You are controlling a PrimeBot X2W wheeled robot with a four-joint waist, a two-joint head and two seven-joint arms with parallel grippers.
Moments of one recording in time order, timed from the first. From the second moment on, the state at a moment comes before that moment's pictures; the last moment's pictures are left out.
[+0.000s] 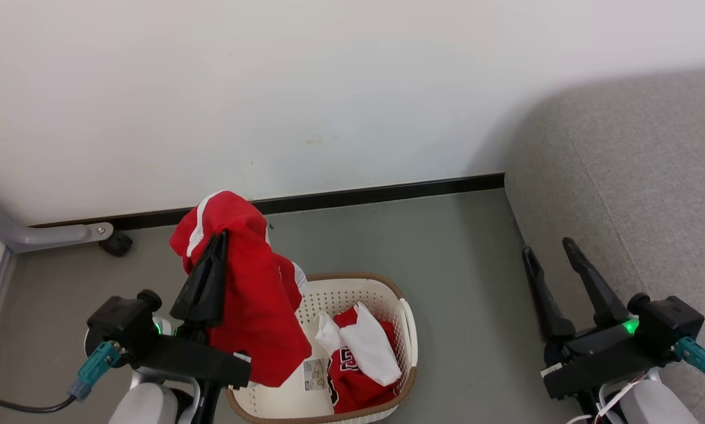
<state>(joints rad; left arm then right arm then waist) -0.22 0.19 -0.28 0.19 -0.54 -0.09 -0.25 -0.15 -0.16 0.24 0.17 0.37 0.12 -0.26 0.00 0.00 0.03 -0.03</state>
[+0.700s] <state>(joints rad) -0.46 0.15 -0.35 0.22 -0.51 -0.09 -0.14 -0.31 -0.15 0.68 0.22 0.39 0.12 -0.25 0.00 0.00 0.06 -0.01</state>
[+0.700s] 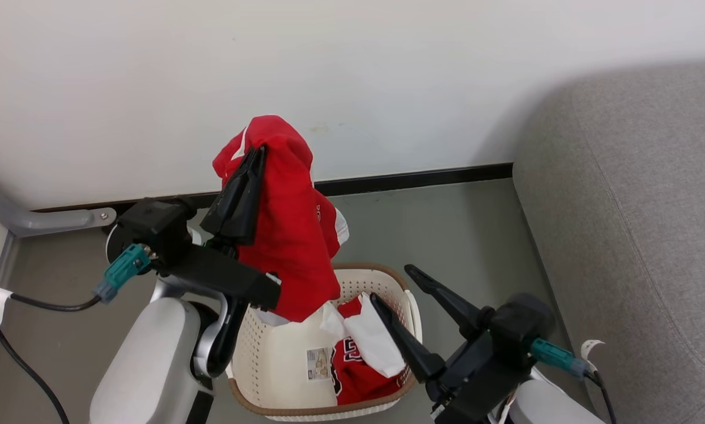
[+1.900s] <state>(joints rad) -0.54 0.07 -0.48 0.20 -0.61 -0.12 -0.07 -0.67 -0.07 0.99 0.74 0.56 0.12 -0.24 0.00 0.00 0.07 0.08</state>
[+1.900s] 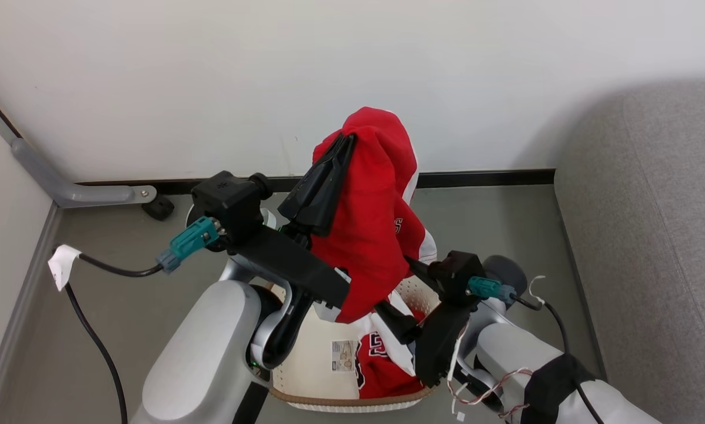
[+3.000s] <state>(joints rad) -0.36 0.14 -0.44 0.22 -0.67 -0.11 -0.08 -0.68 -0.10 0.81 0.67 0.71 0.12 -0.25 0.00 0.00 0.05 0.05</state>
